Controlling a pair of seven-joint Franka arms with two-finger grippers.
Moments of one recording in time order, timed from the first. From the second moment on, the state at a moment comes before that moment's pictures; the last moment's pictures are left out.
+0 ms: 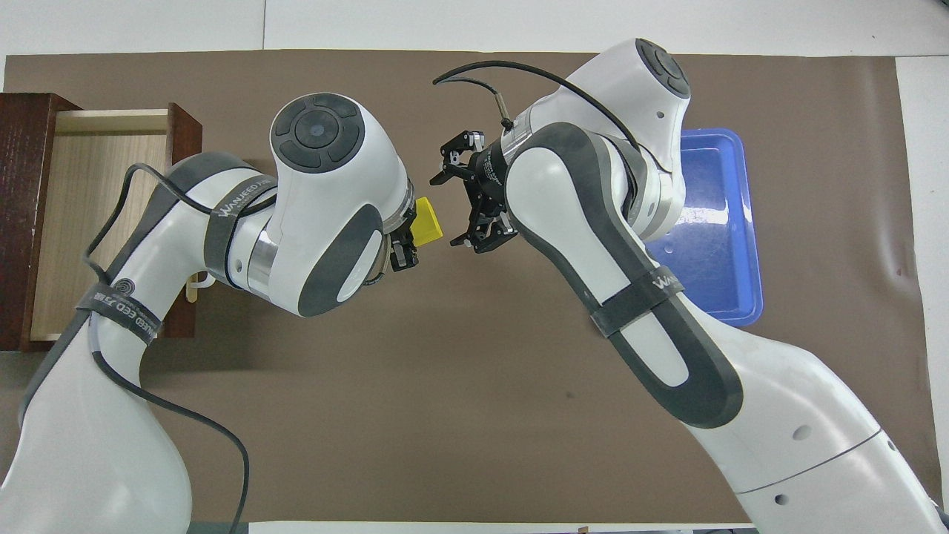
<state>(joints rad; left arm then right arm) -0.52 0.34 -0.05 -1.59 -0.04 1.94 -2.31 0.47 0.59 -0.06 -1.29 0.75 1.89 1.43</state>
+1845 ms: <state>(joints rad) -0.52 0.34 -0.05 -1.59 -0.02 1.94 -2.30 0.50 0.60 -0.06 -1.29 0.75 1.91 1.47</state>
